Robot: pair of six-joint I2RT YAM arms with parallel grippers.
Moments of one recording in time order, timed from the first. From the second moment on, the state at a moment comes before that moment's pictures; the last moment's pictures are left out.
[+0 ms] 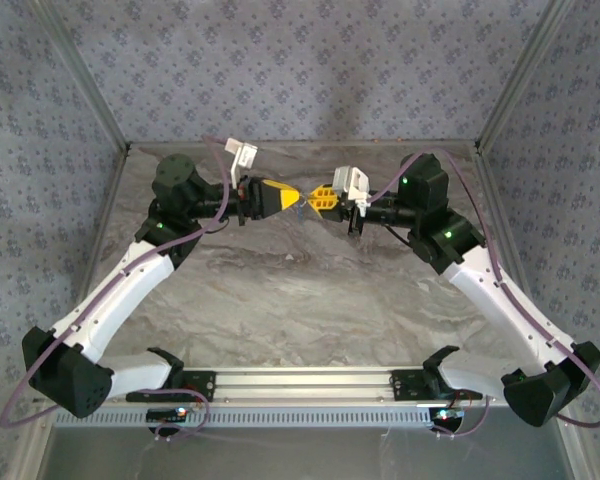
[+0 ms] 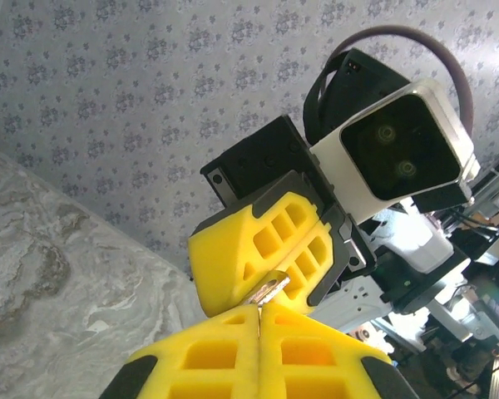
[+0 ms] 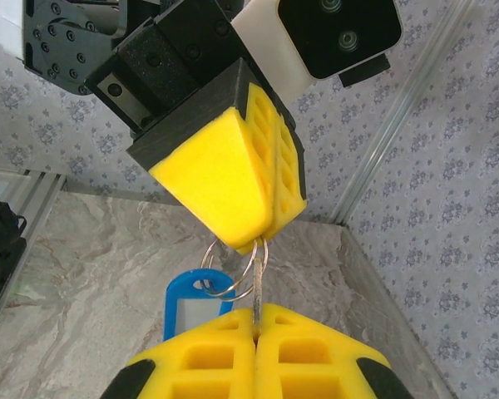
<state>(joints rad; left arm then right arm) -0.51 1.22 1.14 0.21 1.01 -0.78 0.55 1.16 1.25 -0.24 -0.75 -0.46</state>
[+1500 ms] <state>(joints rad) -0.51 1.21 1.12 0.23 0.98 -0.79 0.56 1.15 1.25 -0.25 -0.75 -0.46</state>
